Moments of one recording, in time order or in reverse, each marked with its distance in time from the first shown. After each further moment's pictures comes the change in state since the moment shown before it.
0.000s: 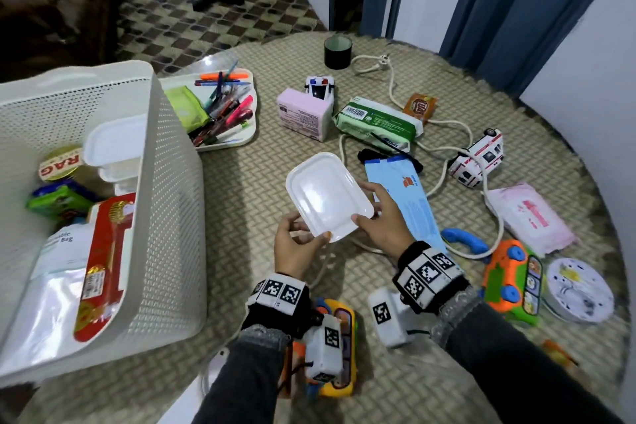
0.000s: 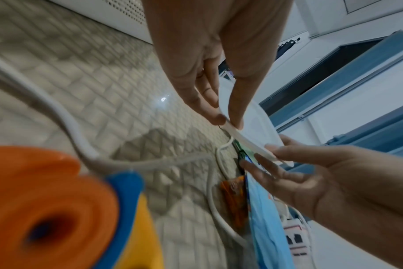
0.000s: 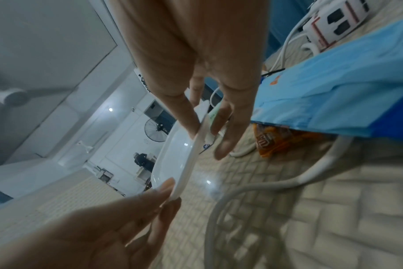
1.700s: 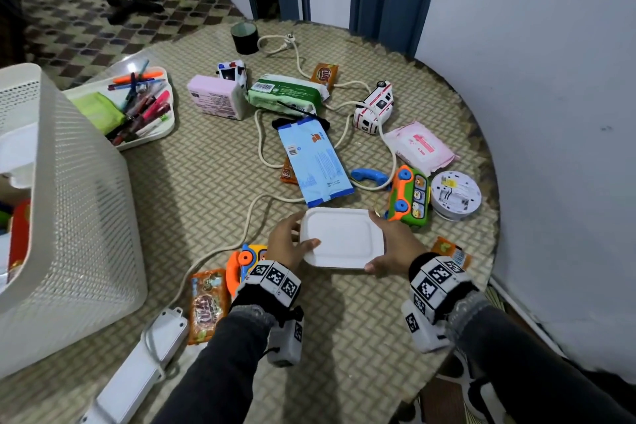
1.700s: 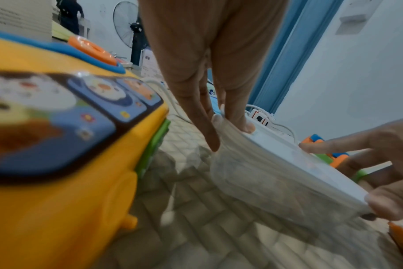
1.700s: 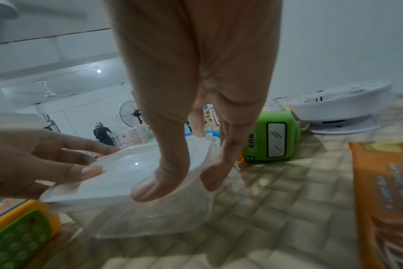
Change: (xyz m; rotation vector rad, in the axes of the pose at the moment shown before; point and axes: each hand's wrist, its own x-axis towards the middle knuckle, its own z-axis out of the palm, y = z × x) left_hand -0.101 -0.042 0.064 0.617 -0.393 0.216; right_hand -0.153 0.095 -0.128 -0.487 -0.110 0.280
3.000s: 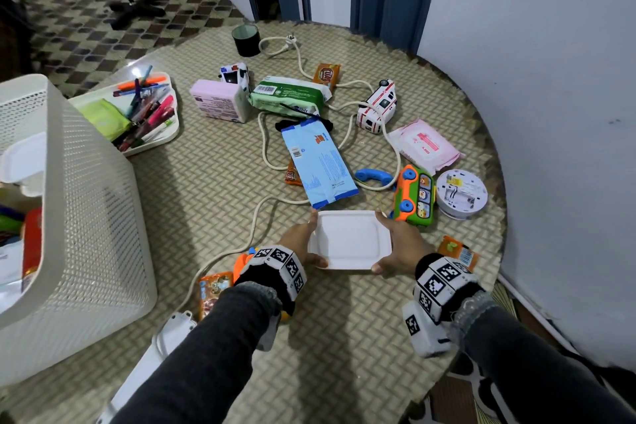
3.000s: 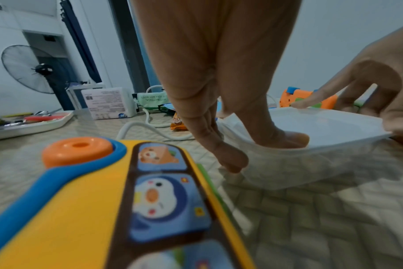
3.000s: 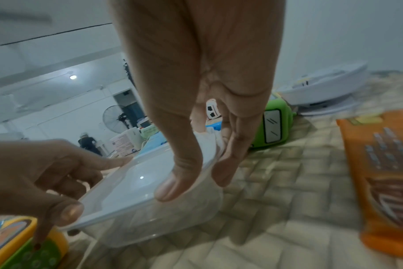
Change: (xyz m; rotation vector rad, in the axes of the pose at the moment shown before) left_hand 0.022 0.020 -0.011 0.593 -0.501 -0.041; right_hand -0.002 -0.006 -0.005 -0.041 -0.002 0.046
